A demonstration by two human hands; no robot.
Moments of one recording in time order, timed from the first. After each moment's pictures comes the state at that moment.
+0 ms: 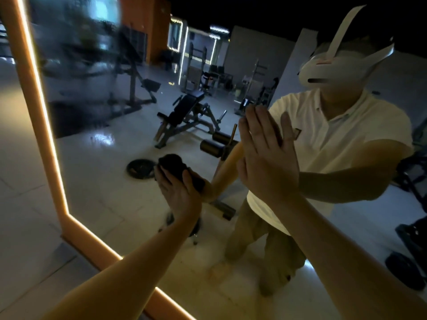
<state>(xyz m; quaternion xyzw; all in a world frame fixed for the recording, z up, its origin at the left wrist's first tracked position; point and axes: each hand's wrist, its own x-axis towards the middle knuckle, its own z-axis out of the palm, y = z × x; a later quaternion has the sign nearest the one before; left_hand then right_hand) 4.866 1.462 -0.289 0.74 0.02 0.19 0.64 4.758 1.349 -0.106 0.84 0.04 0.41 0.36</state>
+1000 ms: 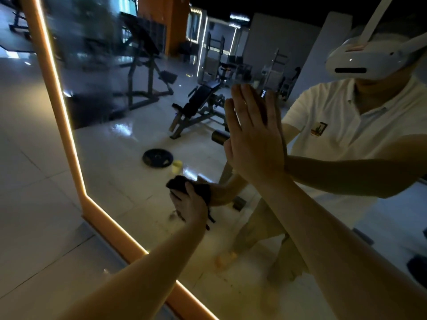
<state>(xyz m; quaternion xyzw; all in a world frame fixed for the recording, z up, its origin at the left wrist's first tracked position) 4.821 1.420 -0.329 0.65 0.21 0.02 0.73 4.758 1.345 -0.107 0.84 0.07 0.42 0.34</state>
